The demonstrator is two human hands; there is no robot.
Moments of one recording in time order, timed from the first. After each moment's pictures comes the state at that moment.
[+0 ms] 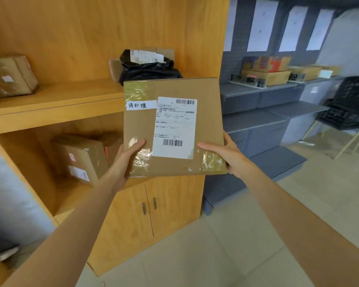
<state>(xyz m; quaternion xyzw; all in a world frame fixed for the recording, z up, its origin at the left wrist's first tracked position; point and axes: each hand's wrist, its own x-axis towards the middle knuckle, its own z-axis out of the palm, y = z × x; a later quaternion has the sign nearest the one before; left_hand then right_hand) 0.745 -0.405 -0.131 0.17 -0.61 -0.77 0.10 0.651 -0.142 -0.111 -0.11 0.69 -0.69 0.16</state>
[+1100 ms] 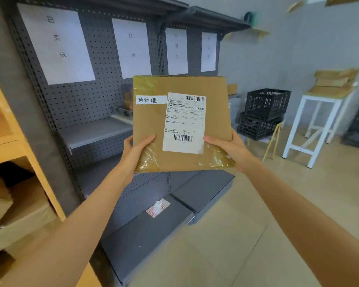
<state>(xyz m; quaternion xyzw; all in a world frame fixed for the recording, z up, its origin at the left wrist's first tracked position) 0.270 0.115 -0.065 0.07 -0.68 -0.73 0.07 0.262 0.368 -0.056 0.00 0.71 -0.70 -0.05</state>
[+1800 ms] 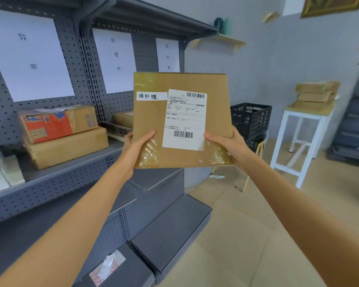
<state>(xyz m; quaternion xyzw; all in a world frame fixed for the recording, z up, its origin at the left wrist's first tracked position) -0.106 0.391 -0.032 0.02 -0.68 -0.73 0.06 -0.095 0.645 -0.024 -0.01 0.72 -0.69 -0.10</state>
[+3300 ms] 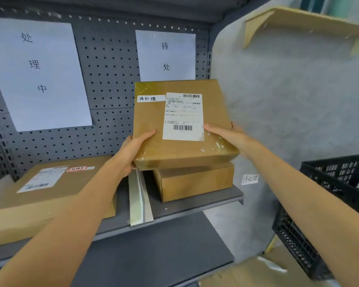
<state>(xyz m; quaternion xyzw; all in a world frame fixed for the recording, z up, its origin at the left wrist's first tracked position) -0.728 0.592 0.029 0.21 -0.68 -0.68 0.19 -0.863 0.820 0.051 -0.20 0.75 -0.62 0.09</state>
